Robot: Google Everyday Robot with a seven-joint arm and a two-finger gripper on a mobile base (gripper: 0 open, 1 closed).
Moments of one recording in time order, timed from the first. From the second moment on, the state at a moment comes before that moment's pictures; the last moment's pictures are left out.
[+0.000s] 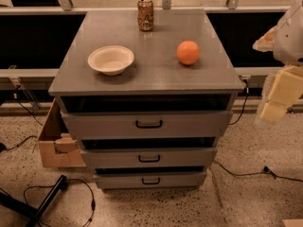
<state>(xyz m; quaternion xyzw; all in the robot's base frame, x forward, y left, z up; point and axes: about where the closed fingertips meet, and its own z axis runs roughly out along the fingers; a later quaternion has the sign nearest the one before) 0.438 -0.217 0.976 -0.60 0.78 -0.03 0.16</state>
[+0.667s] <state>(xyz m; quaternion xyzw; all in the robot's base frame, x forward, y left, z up) 0.437 -0.224 0.952 -0.59 0.79 -0.05 0.14</state>
